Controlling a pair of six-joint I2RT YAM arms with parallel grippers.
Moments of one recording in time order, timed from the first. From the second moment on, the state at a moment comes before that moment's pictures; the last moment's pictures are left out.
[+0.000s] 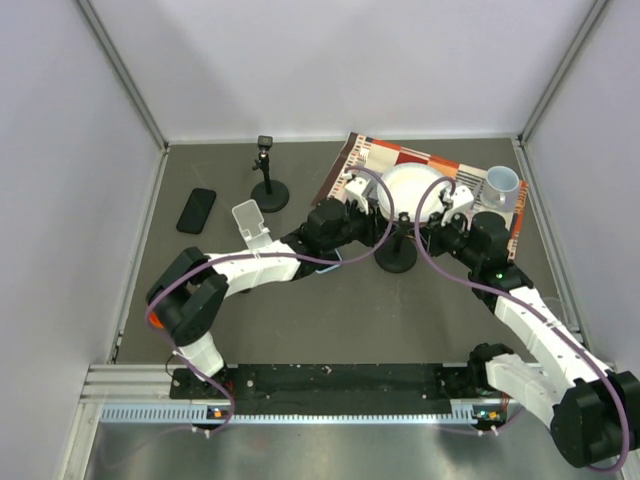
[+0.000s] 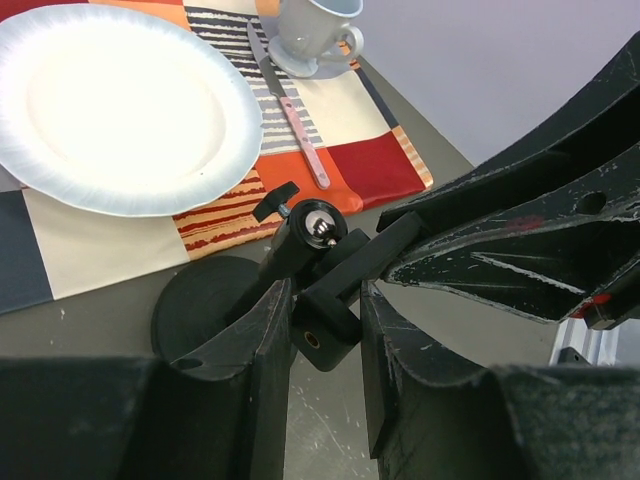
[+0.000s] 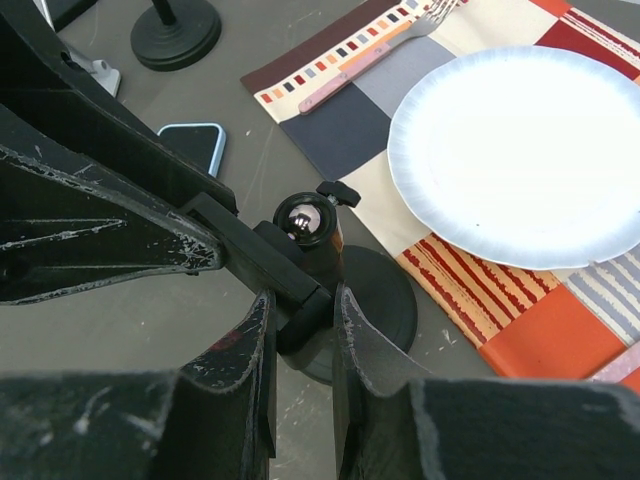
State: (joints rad) left arm -0.85 1.71 1.06 0.51 0.18 -0.44; right arm 0.27 0.93 0.58 0.06 -0.32 0.06
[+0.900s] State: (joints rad) left arm -0.64 0.92 0.77 0.17 0.14 -0.56; right arm 0.23 1.00 0.62 0.06 -0.46 0.04
